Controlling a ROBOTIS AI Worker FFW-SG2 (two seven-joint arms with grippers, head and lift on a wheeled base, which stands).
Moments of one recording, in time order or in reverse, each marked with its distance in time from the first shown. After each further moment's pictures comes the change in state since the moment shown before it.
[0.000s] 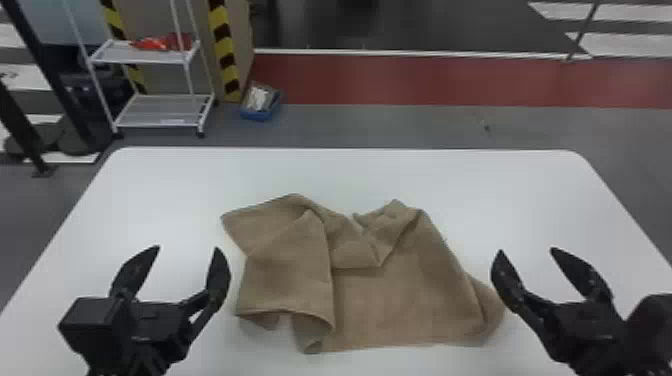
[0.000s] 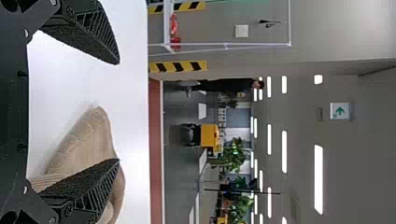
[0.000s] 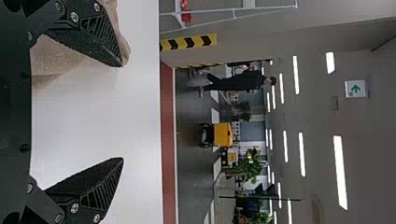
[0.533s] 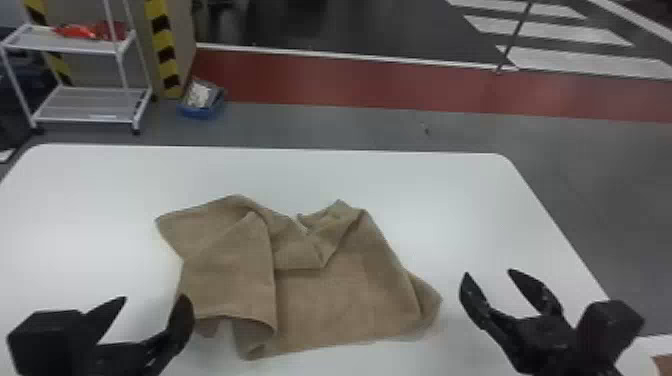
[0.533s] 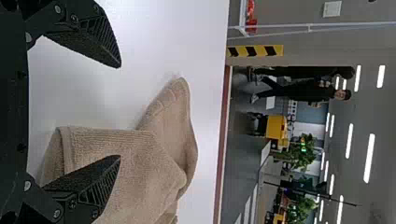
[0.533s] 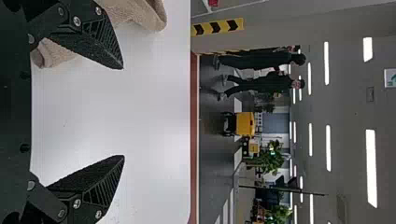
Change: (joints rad) left arm 0.034 0.005 -0.056 -0.121 0.099 0.372 0.022; right arm 0.050 -0.002 -0.129 0.034 -0.017 0.050 0.086
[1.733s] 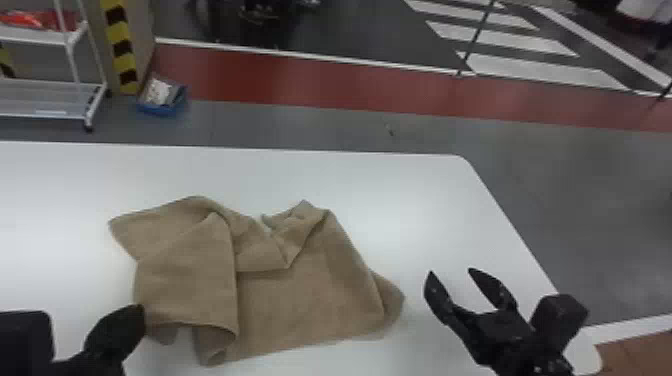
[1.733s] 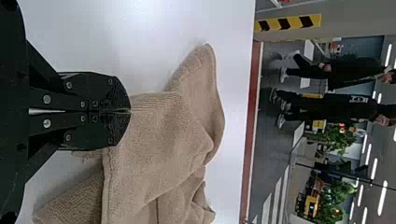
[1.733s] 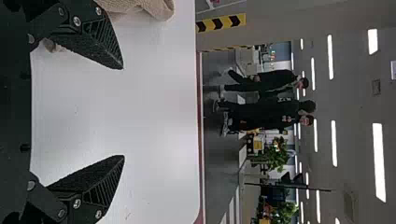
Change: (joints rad) left arm 0.013 0.007 -0.030 -0.145 0.013 0.245 -0.024; right arm -0.027 0.001 -0.015 0.053 -0.025 -0.012 0.019
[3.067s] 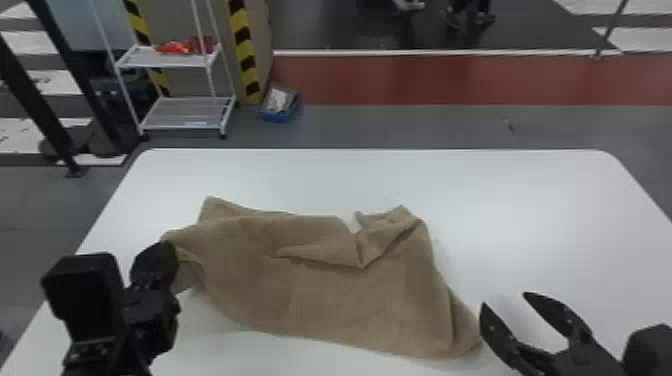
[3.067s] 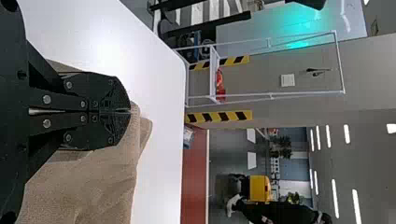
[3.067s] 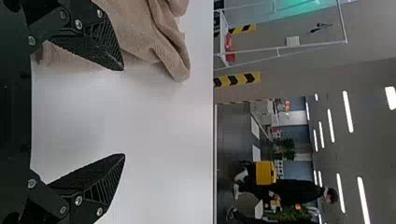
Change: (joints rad) left arm 0.006 -0.009 0.144 -0.095 -0.063 -0.095 0.221; right arm 0.036 -0.035 0.192 -0.097 0.075 0.109 0.085
